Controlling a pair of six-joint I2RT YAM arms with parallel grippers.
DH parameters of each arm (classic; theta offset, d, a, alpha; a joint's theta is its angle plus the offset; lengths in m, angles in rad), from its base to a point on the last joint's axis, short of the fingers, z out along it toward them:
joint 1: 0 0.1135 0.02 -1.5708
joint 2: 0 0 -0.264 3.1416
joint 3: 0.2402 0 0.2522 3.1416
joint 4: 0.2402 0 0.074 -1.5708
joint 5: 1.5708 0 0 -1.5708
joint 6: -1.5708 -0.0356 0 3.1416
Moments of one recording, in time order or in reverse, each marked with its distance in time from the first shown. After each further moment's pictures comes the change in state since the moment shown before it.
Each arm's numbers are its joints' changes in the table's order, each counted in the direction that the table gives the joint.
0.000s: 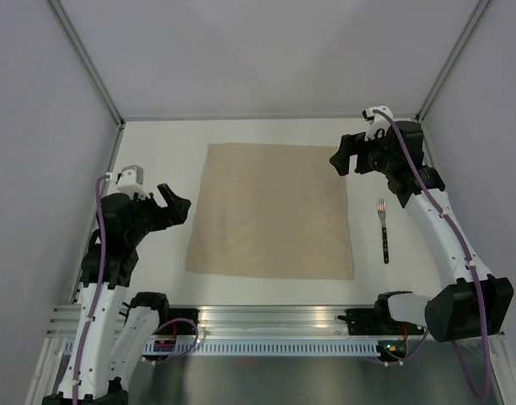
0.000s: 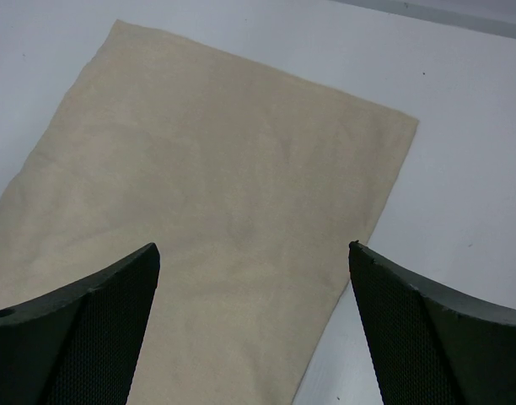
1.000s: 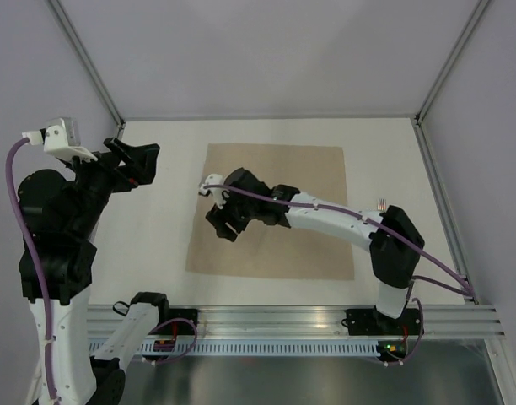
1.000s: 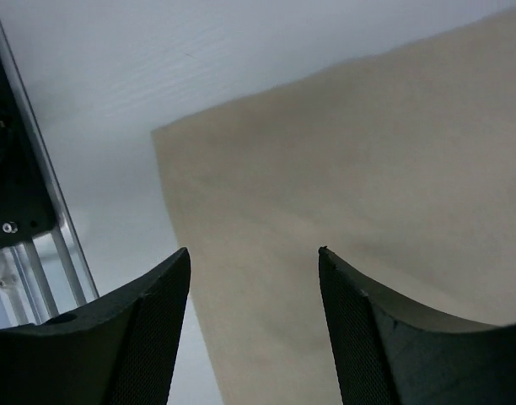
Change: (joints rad) left arm 0.000 0.197 0.700 0.118 -0.045 0.011; right arm 0.862 0.544 0.288 0.023 0.148 0.066
